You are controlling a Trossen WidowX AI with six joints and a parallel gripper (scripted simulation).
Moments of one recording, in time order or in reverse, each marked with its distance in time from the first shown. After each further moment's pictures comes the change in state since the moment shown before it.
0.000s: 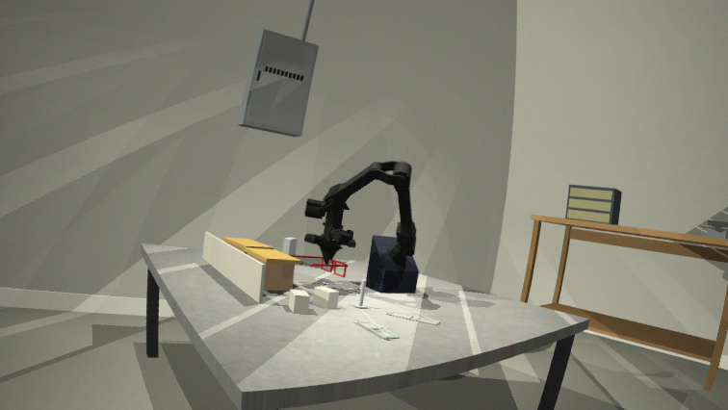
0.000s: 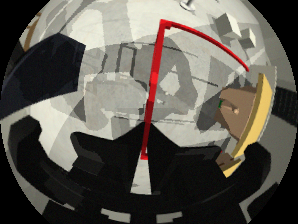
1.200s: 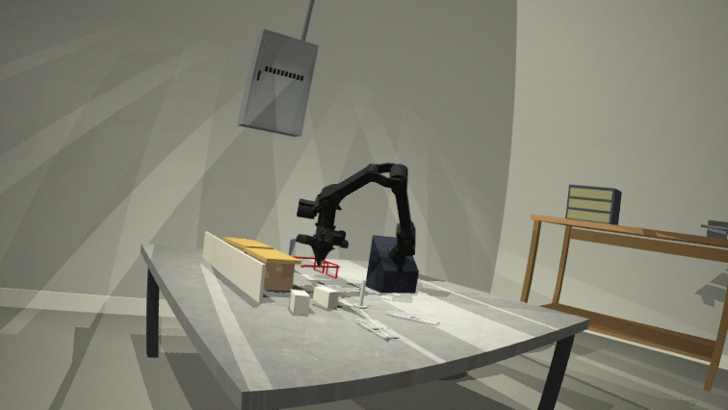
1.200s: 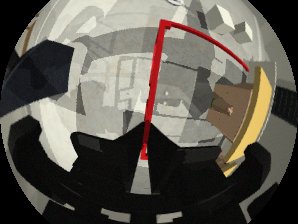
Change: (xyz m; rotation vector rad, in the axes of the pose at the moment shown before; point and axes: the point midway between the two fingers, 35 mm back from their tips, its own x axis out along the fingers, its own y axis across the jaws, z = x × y) arm 0.004 -0.034 0.002 -0.001 0.004 -0.001
